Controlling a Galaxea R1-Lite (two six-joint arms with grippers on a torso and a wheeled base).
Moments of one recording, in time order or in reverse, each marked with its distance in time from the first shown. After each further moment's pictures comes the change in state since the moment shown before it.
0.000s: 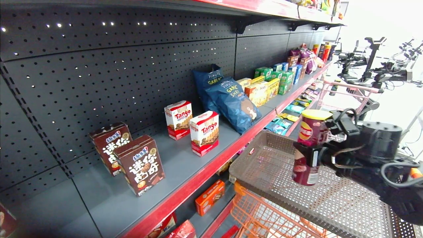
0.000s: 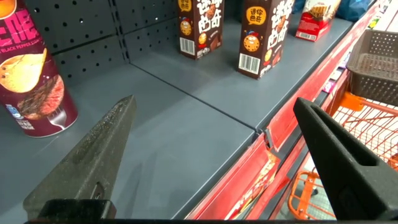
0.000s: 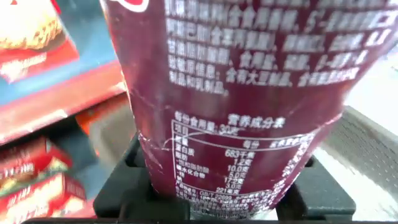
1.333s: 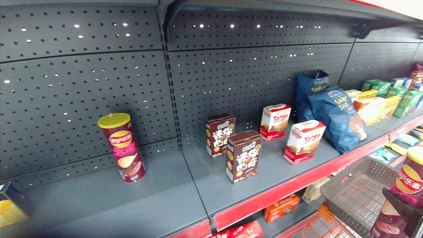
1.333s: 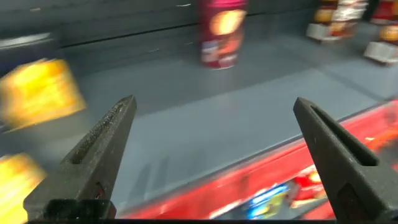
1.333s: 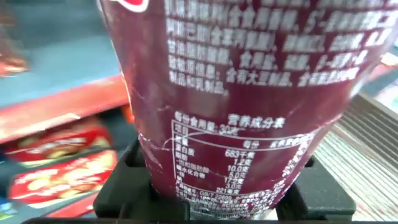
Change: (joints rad) left arm 0.000 0.000 0.000 0.000 0.000 0.000; right arm -0.048 -0.751 0.477 0.267 -0.264 -0.014
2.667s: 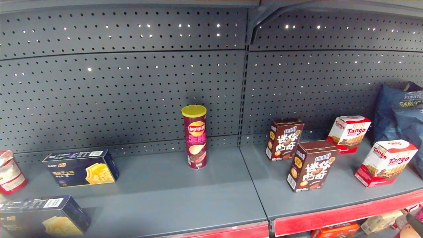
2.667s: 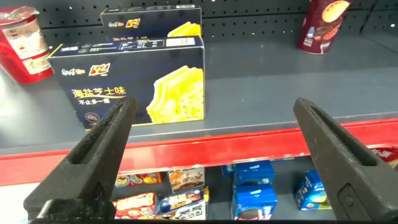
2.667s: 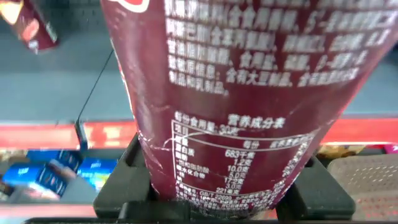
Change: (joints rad) left arm -0.003 0.004 0.000 0.001 -0.004 0.000; right arm -0.029 -0.381 0.022 0.278 0.206 0.052
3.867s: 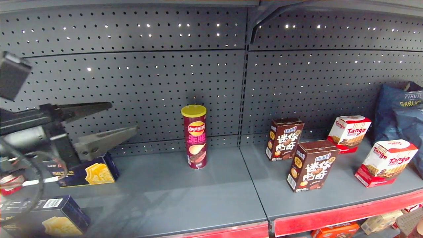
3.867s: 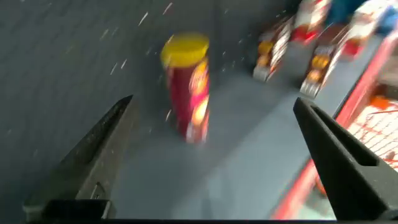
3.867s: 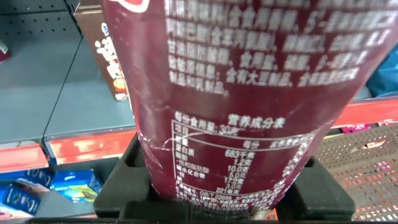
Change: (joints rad) left arm -0.110 1.284 -0.703 -0.515 -0.635 0.097; right arm -0.049 0.000 -0.141 0.182 -0.092 -0.003
